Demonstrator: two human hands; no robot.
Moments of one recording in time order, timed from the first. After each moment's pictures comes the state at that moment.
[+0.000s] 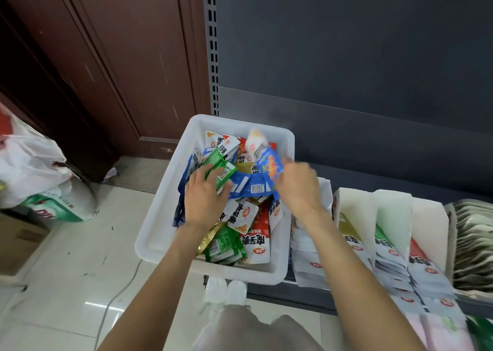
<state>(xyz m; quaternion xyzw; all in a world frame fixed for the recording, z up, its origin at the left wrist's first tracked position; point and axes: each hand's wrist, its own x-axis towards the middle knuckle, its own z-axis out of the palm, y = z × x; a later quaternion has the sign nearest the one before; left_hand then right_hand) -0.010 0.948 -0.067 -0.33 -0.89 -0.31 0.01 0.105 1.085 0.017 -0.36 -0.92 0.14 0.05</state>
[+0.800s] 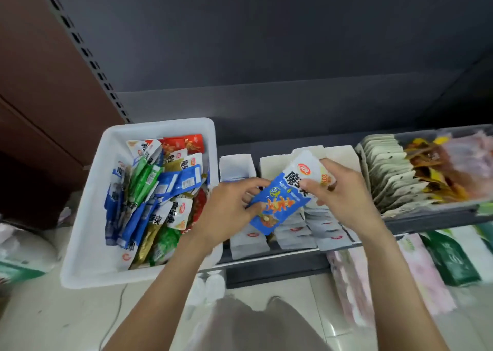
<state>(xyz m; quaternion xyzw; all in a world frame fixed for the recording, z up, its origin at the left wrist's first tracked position) 0.144 1.018 0.021 -0.53 -0.69 -0.39 -0.29 0.321 1.132 0.040 -0.41 -0.78 0.40 0.24</state>
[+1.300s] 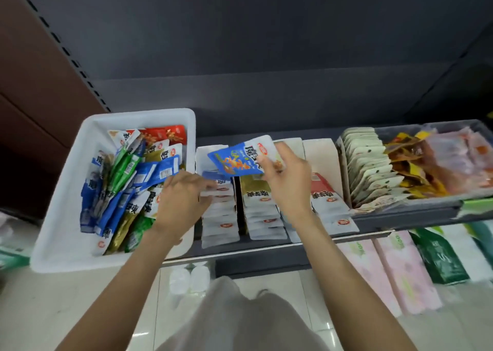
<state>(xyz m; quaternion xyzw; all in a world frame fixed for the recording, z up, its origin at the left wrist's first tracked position) 0.123 1.012 -0.034 -0.55 -0.82 -0.16 0.01 0.287 1.137 0.004 -0.38 -0.78 0.31 0.38</state>
